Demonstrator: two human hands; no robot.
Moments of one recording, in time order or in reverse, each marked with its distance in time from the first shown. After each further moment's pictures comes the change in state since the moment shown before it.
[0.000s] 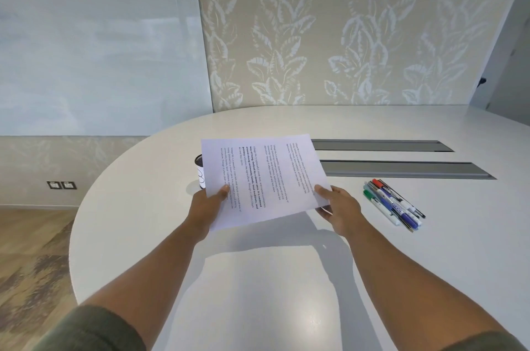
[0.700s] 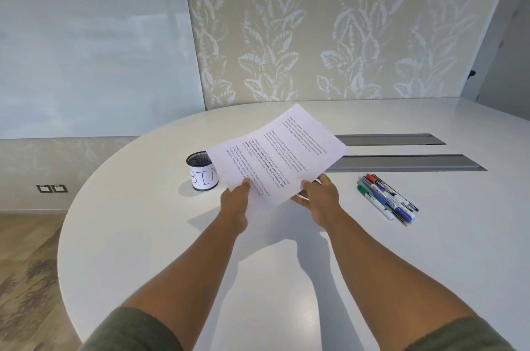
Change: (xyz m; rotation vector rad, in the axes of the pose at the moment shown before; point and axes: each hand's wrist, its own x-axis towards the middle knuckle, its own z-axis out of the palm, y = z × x) left_hand -0.001 0.003 0.084 -0.267 0.092 -0.273; right_hand 0.001 0.002 0.034 0.016 -0.064 -0.121
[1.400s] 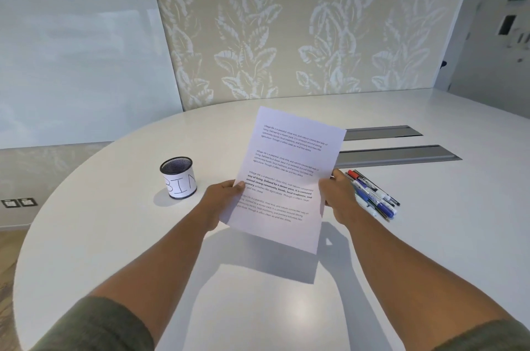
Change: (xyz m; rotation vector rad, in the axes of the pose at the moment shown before) left_hand 0.034 0.012 0.005 0.398 -0.335 0.084; right_hand 0.026 -0.031 -0.063 -0.431 0.186 -0.105
